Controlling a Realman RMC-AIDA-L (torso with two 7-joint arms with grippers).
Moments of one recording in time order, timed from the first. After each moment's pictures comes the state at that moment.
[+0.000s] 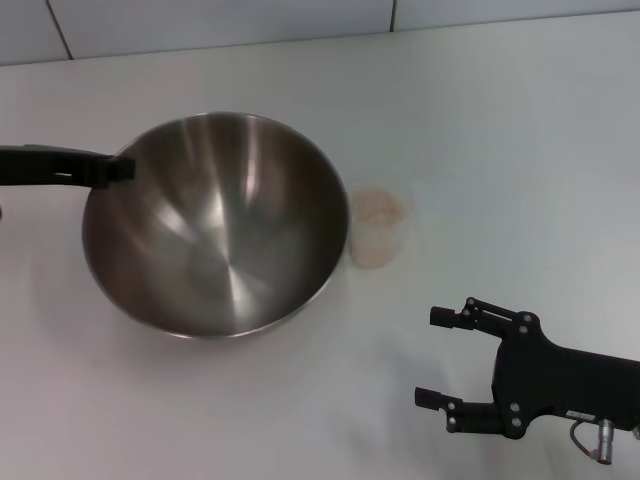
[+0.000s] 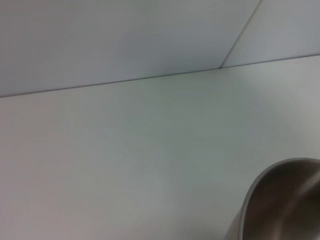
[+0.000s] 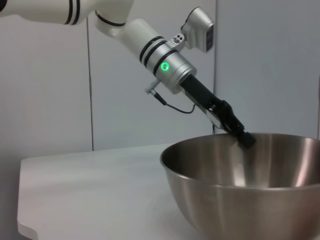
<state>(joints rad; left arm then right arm) -0.52 -2.06 1.04 1.11 2.26 1.26 -2.34 0.26 2.08 -0.59 -0.30 -1.98 -1.71 0.57</state>
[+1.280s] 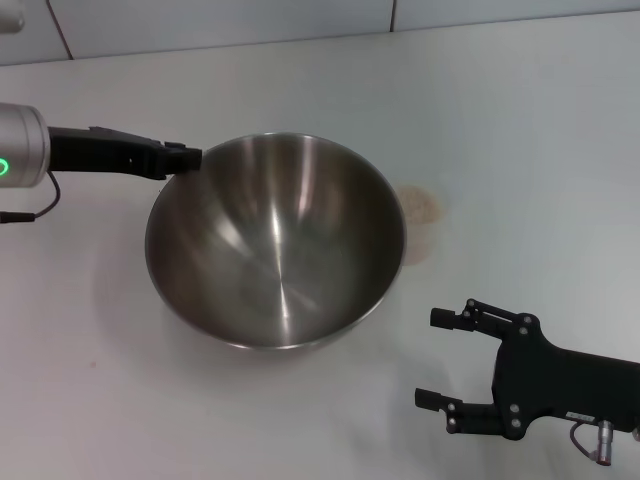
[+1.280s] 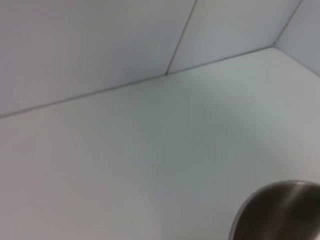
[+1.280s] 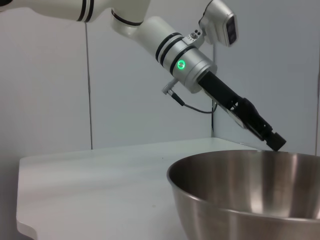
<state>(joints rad) -0.63 -2.07 1.09 0.96 2.19 1.22 -2.22 0.26 2.08 -0.59 -0.30 -1.98 -1.70 0.56</state>
